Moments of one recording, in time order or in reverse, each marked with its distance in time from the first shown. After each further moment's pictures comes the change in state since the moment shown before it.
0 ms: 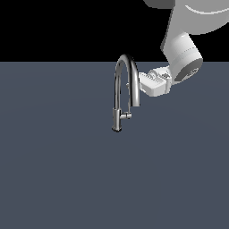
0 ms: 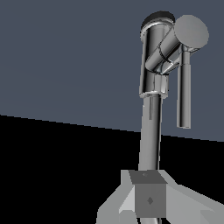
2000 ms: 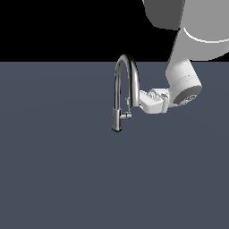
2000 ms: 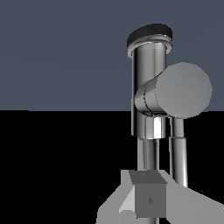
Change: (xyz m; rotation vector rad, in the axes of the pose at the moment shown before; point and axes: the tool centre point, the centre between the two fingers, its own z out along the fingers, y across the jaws) arm 0.055 0.018 0.017 0.122 -0.157 0.125
